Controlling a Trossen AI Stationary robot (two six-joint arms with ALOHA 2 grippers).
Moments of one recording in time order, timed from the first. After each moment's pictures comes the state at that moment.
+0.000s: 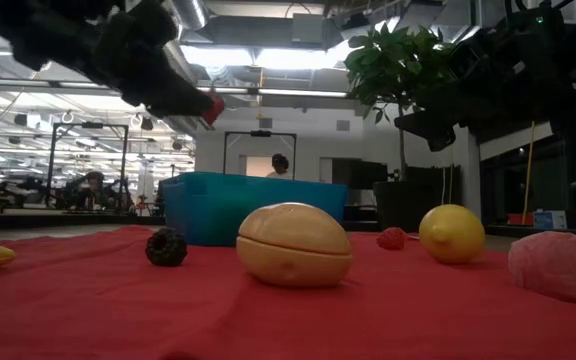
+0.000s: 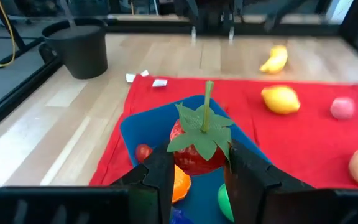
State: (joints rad) left arm -0.06 1.07 0.41 0.29 -0.22 -0.05; right arm -0.13 1.14 0.17 0.82 -0.28 0.10
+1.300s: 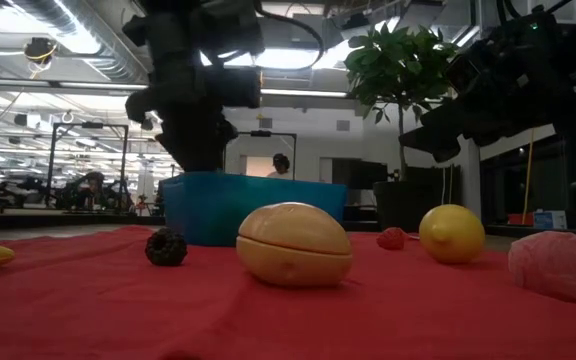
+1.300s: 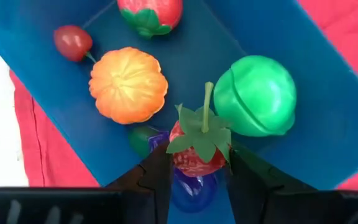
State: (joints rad) left arm 0.01 1.65 1.05 -0.59 -0.03 0.09; right arm -0.13 1.14 0.17 0.73 -0.28 0.10
